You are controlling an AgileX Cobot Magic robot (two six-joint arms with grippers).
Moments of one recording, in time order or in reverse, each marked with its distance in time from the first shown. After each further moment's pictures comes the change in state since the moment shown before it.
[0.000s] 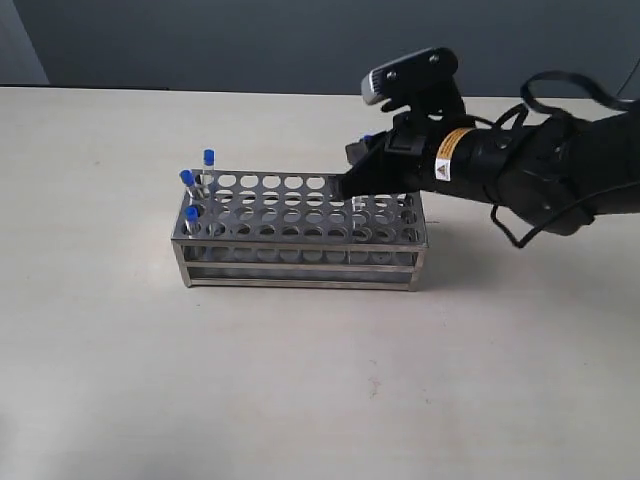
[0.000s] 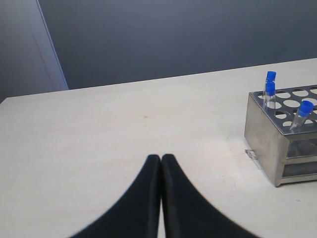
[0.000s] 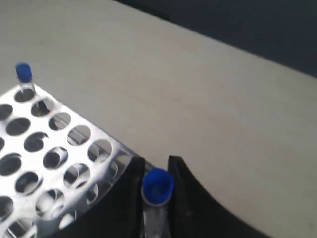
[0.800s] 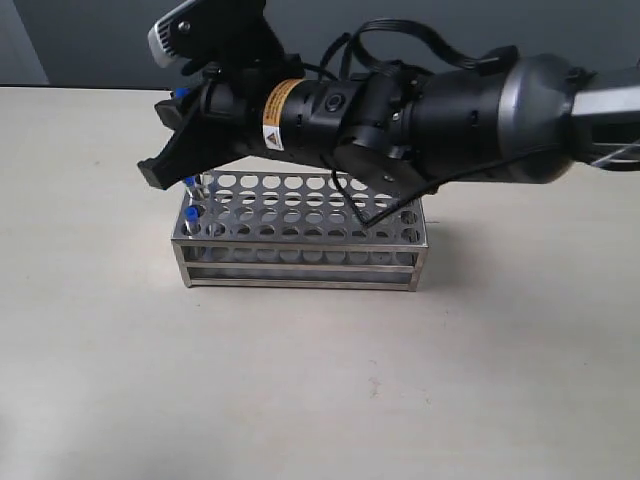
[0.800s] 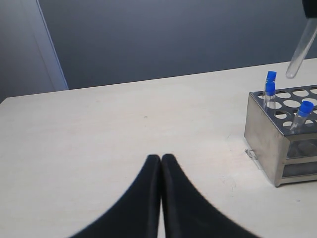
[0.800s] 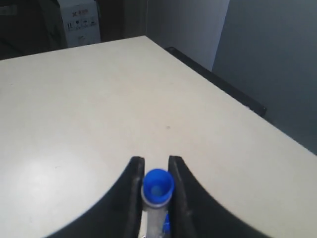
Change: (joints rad) left arm 0.000 0.000 0.000 0.000 0.000 0.000; right arm 0.307 0.124 -0.357 -0.076 0.062 0.000
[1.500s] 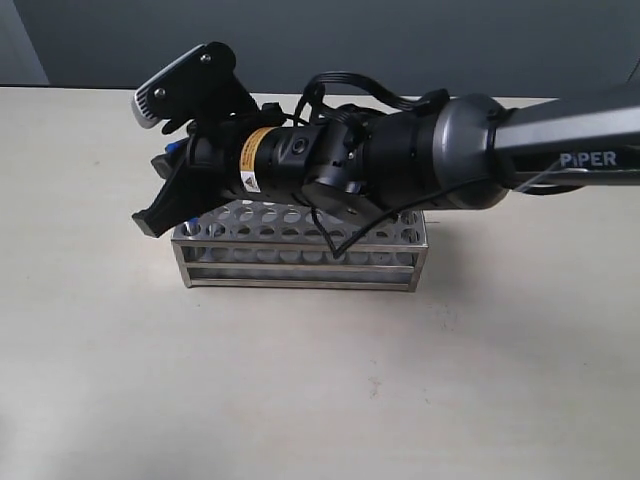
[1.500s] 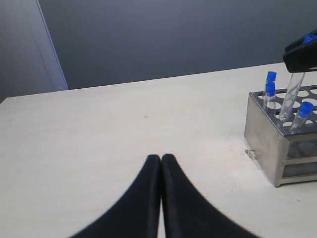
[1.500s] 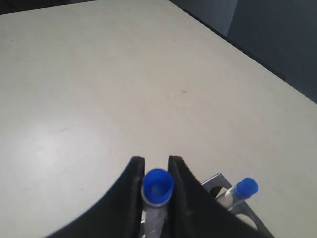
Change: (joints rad) left arm 0.000 0.000 0.000 0.000 0.000 0.000; right arm 0.036 0.095 -0.019 -0.002 0.035 -0.011
